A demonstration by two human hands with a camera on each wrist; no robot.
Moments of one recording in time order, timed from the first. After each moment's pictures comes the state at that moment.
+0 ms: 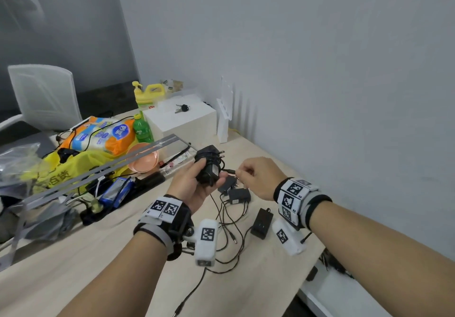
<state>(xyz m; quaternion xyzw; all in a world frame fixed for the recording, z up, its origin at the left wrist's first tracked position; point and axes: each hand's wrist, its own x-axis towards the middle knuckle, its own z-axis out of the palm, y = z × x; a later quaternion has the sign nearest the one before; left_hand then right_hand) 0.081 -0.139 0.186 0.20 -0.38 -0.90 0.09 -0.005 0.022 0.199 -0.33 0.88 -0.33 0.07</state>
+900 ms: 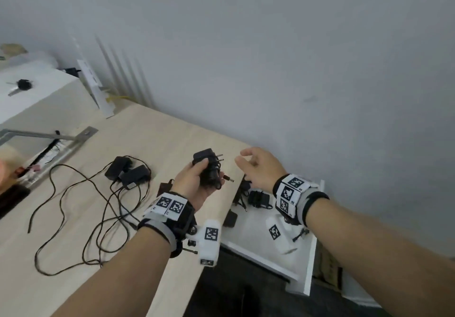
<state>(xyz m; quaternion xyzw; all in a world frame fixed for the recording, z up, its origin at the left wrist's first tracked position) -0.021 0.101 0.083 0.24 -0.43 -0.86 -0.14 -0.035 0.279 0.104 0.03 0.88 -0.46 0.12</state>
